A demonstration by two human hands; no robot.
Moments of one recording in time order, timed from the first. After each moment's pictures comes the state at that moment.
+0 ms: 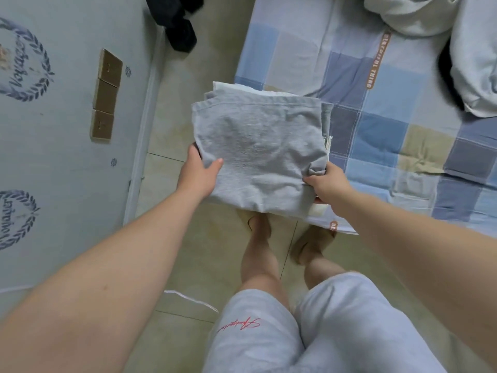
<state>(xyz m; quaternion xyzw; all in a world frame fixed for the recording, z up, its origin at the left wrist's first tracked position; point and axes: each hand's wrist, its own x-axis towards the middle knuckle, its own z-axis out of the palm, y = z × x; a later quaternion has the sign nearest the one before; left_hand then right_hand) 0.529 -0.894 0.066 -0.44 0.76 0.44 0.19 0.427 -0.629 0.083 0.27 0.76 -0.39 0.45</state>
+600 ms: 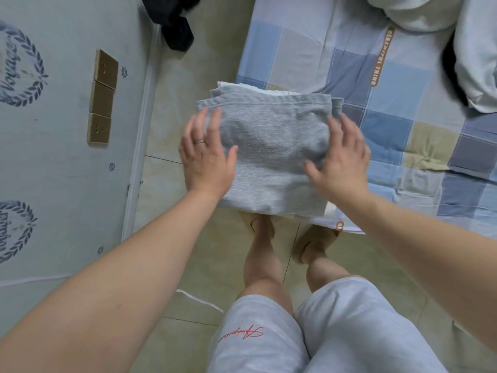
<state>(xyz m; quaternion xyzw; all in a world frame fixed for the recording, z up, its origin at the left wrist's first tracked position) 0.509 -0.886 0.084 -0.23 0.95 0.19 0.02 0.421 -0.653 0.105 -0.12 0.97 -0.11 0.19</state>
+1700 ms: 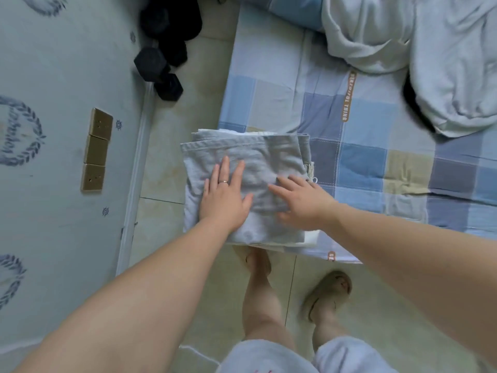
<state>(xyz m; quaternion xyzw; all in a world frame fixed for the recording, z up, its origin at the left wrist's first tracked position) 0.474 -0.842 0.055 -0.15 0.93 0.19 0.29 0.395 -0.648 0.083 -0.34 0.84 0.02 0.41</state>
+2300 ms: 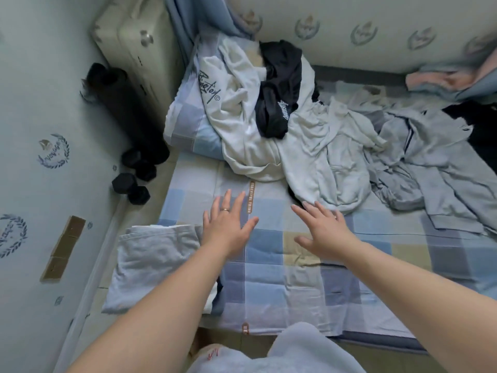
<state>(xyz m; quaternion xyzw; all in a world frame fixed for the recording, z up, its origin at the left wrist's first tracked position) 0.329 -0.596 0.290 -0.13 0.95 0.23 0.18 0.270 -0.349 0.309 -0.21 0.94 -0.02 0.28</state>
